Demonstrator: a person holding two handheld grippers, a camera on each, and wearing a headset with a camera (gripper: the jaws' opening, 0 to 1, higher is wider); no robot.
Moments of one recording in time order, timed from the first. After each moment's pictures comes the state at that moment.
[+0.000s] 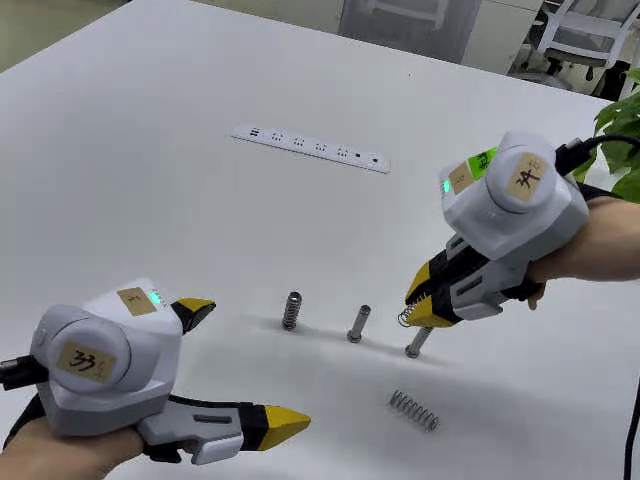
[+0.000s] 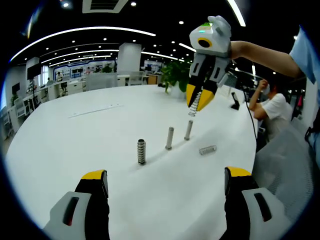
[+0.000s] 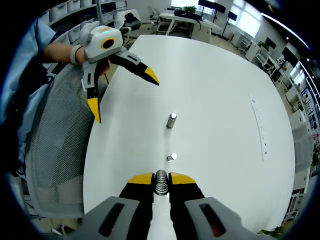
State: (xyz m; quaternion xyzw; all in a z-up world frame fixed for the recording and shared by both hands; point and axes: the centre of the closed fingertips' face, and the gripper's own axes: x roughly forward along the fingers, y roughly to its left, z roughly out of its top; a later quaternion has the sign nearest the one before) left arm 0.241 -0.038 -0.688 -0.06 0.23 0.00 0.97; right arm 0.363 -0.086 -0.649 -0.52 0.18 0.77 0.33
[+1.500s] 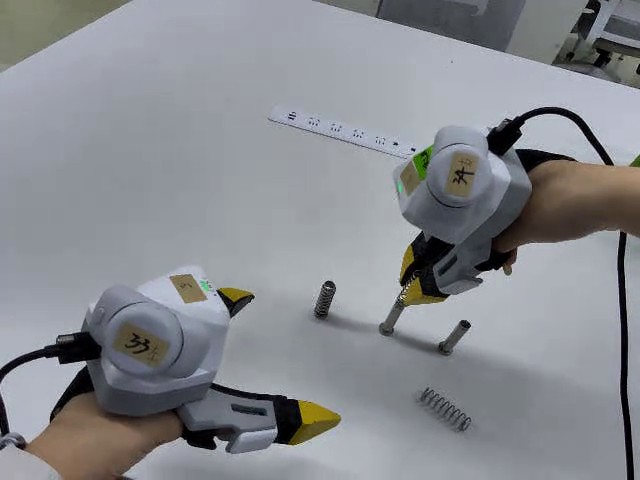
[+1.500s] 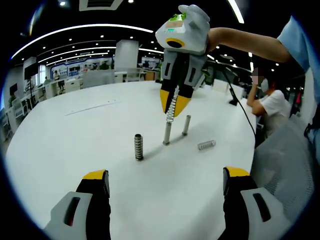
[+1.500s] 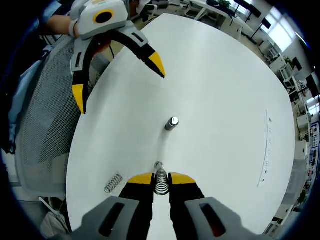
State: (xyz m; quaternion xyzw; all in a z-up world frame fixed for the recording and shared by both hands) left arm 0.239 -0.041 -0.695 -0.06 0.24 -0.01 0.97; right arm 0.354 -0.050 -0.682 -0.61 0.14 0.75 0.22
